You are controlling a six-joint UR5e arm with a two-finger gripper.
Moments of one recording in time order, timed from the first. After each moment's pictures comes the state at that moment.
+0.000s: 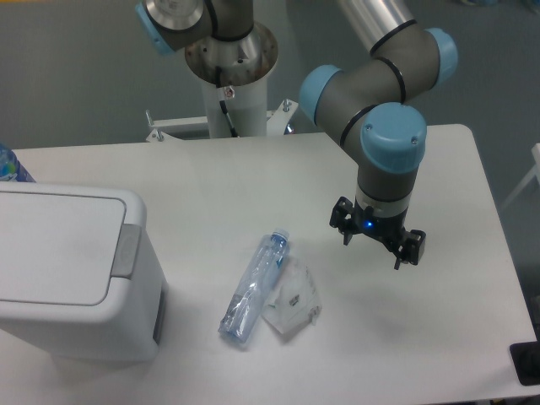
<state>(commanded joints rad) 2.57 -1.98 -1.51 -1.09 1.58 1.15</state>
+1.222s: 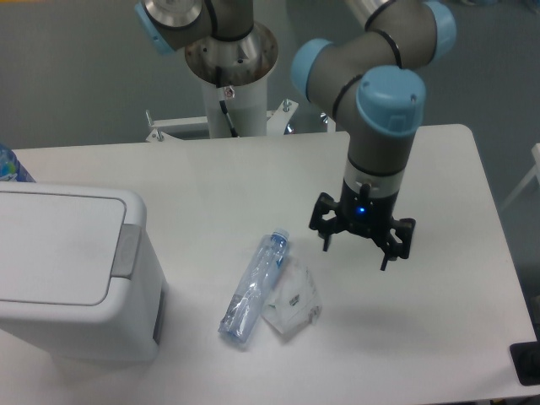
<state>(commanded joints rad) 2.52 -1.87 -1.50 -1.07 1.26 0.75</state>
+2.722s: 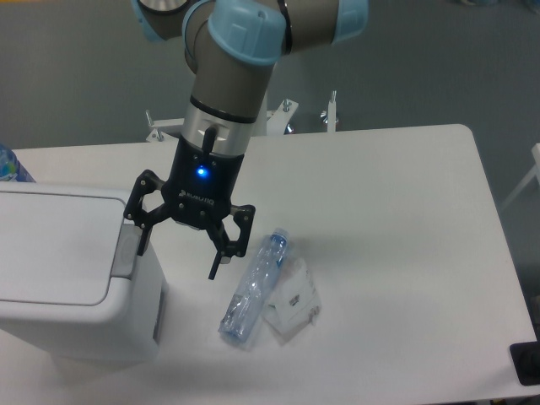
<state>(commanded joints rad) 2.29 -1.80 -1.51 -0.88 1.07 0.40</state>
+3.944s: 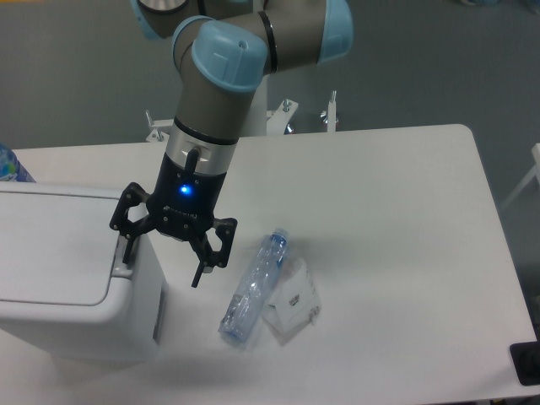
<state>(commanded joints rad) 2.27 -1.81 -1.53 -0.88 1.07 0.38</state>
